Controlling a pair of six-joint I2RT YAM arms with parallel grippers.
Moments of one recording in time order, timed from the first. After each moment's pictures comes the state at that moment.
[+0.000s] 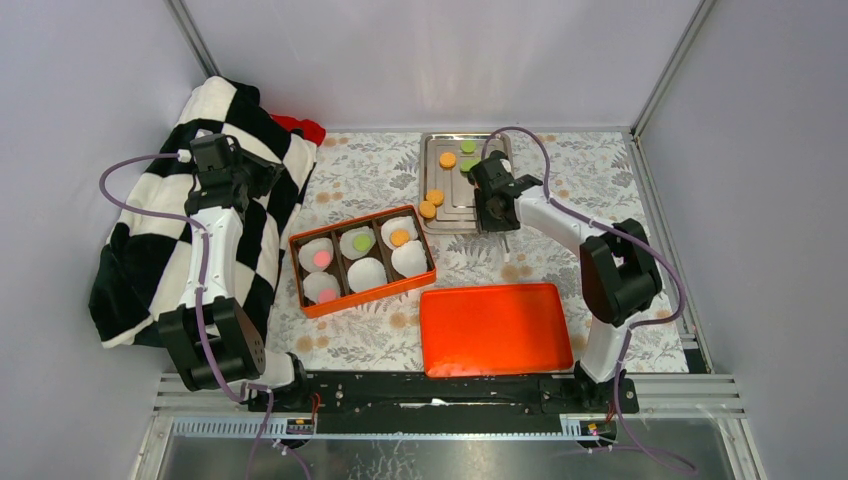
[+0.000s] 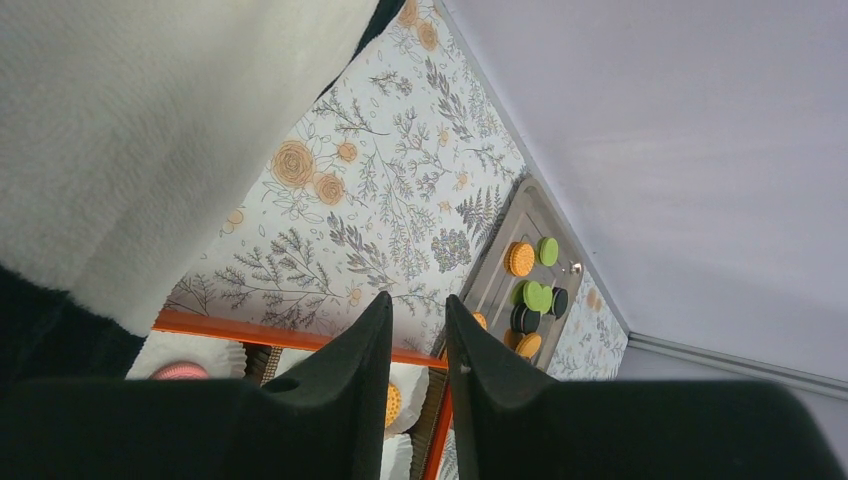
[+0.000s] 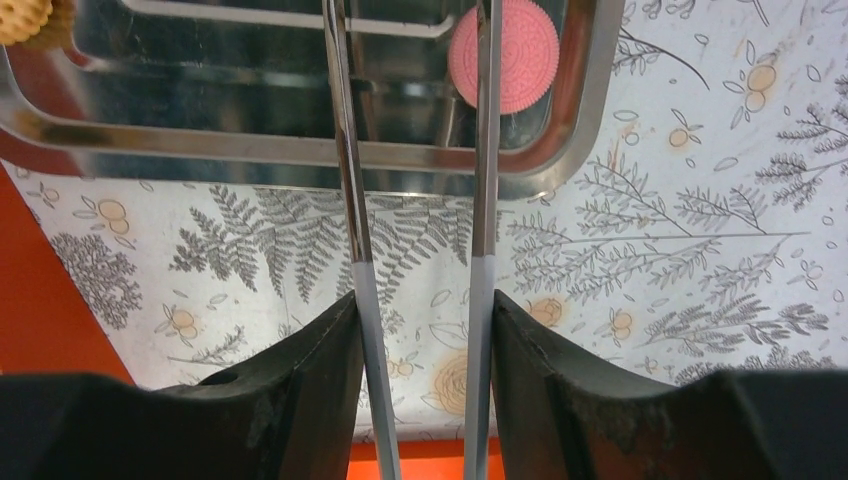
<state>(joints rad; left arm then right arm) 0.28 1.39 1.23 -0.37 0.23 -0.86 0.52 1.83 1.37 -0.65 0.28 0.34</state>
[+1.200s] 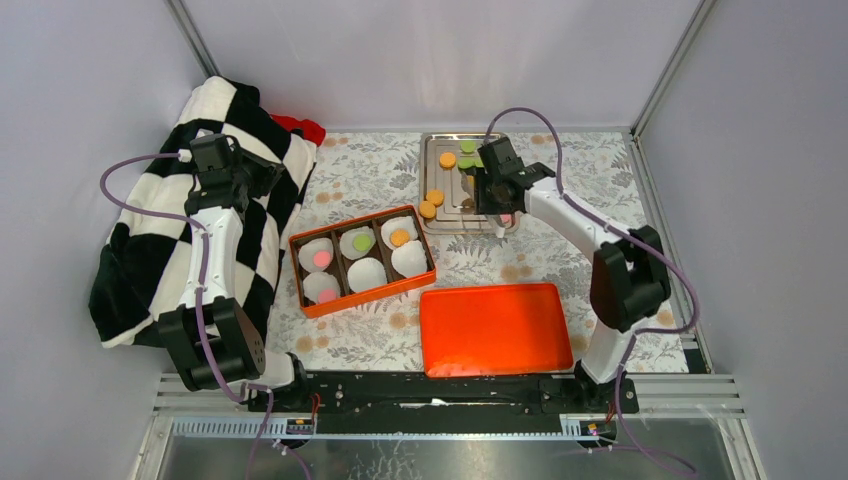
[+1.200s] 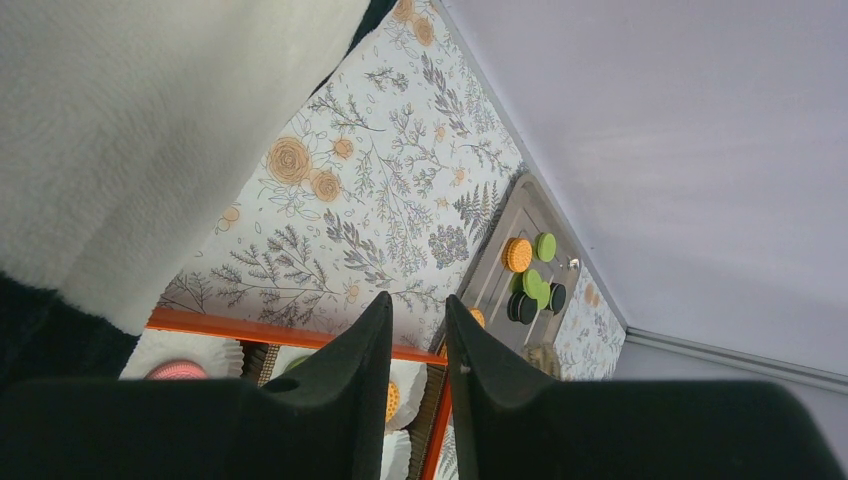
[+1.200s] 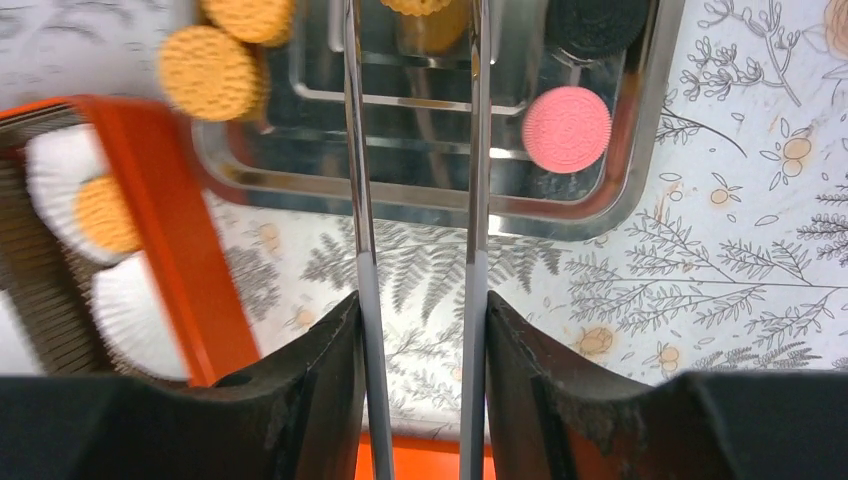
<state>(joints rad) 0.28 1.39 1.23 -0.37 0.24 -0.86 0.48 1.83 1.46 -0.62 0.14 0.38</state>
